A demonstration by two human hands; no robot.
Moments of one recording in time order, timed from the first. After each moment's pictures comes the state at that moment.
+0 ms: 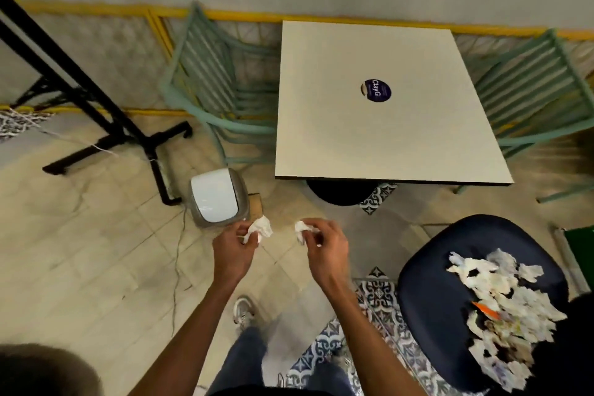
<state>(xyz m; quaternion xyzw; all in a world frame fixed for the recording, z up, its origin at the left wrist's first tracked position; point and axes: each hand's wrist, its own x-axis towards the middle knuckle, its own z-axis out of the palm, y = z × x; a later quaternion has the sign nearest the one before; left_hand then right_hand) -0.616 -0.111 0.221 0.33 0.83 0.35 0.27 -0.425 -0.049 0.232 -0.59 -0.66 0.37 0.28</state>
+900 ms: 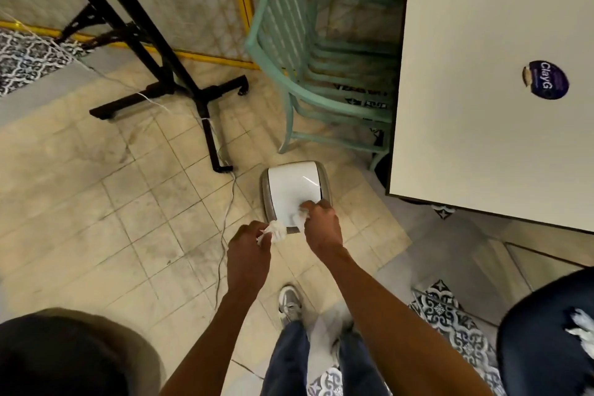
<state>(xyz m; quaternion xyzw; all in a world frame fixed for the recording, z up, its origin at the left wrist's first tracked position) -0.843 -0.114 0.097 0.32 0.89 0.24 0.22 -0.732 0.026 0.054 -0.51 -0.79 0.33 -0.07</state>
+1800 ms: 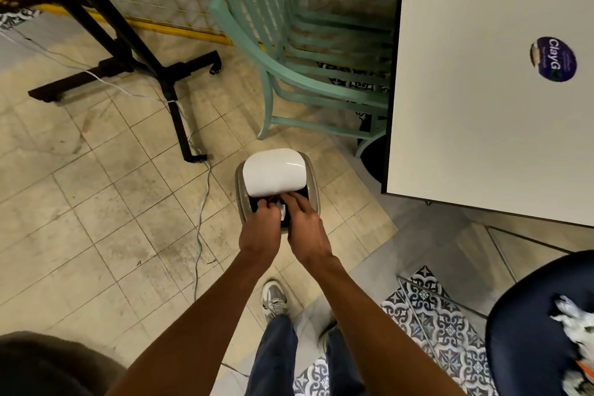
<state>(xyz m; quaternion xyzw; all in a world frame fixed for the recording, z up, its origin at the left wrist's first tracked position) -0.838 -0.019 0.012 0.46 0.85 -0.02 0.27 -0.735 0.031 0.001 -0.47 -0.81 0.35 -0.02</state>
